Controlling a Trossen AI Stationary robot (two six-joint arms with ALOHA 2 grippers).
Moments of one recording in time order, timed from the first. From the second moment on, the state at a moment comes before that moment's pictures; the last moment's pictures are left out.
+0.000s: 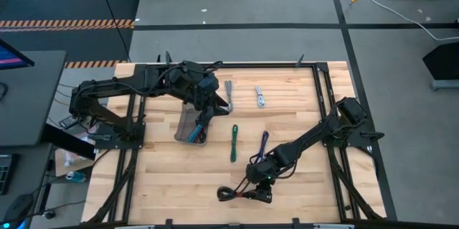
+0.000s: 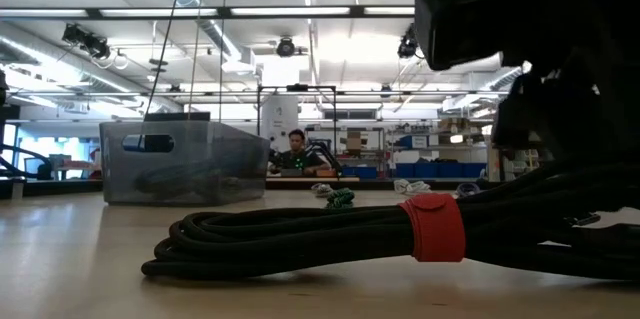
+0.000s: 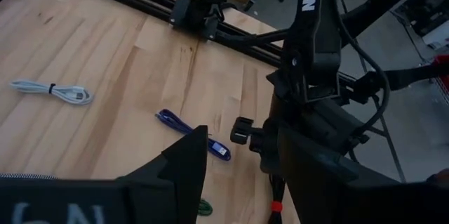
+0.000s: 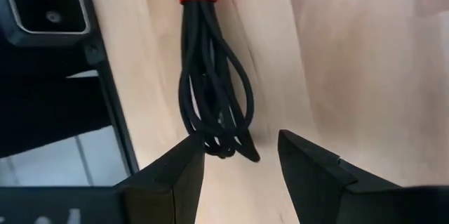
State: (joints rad) left arm 0.09 1.45 1.55 -0.63 0.22 -0.35; right arm 0.47 1.88 1.13 -0.35 -0.30 0.84
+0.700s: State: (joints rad) left arm 0.09 1.45 1.55 -0.63 0.22 -0.38; right arm 0.46 1.88 1.11 -0.28 -0.31 0.84
